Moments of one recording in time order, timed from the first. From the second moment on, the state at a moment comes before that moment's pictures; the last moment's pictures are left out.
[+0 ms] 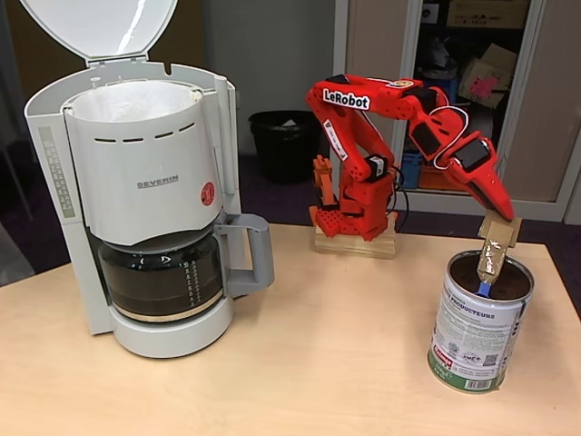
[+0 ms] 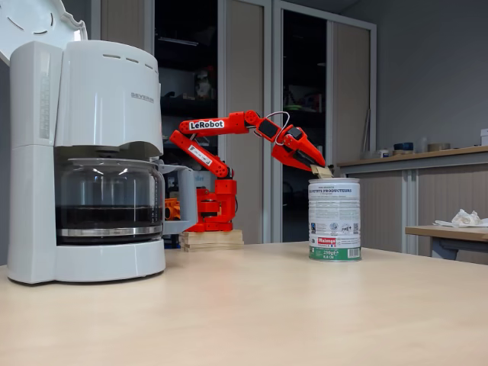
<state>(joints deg) -55.5 145.3 139.5 43.2 32.4</state>
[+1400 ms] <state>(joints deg) -44.7 165.1 147.5 59.1 31.2</state>
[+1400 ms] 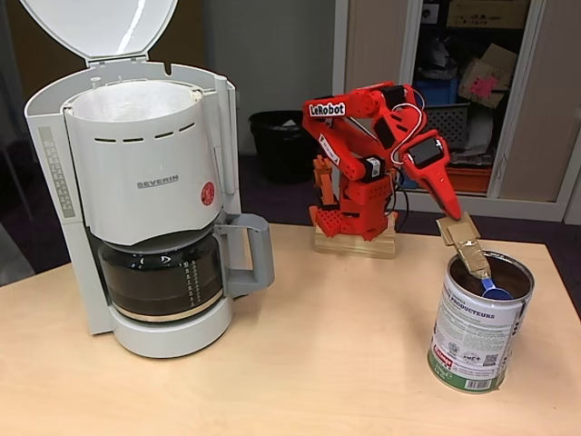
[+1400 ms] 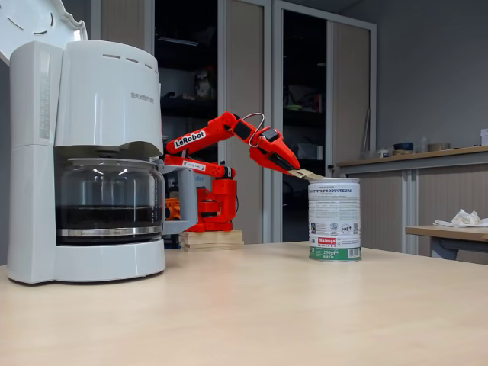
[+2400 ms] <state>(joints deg) -45.7 154.7 140.2 60.7 31.4</state>
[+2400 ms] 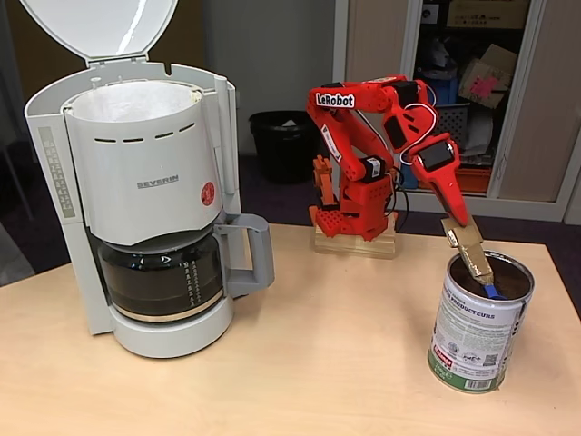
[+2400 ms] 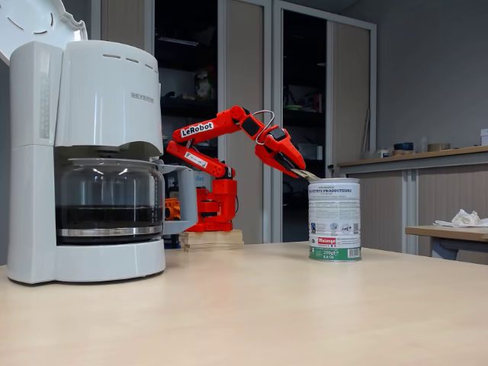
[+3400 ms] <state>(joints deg) -45.8 154.1 143.7 55.3 22.6</state>
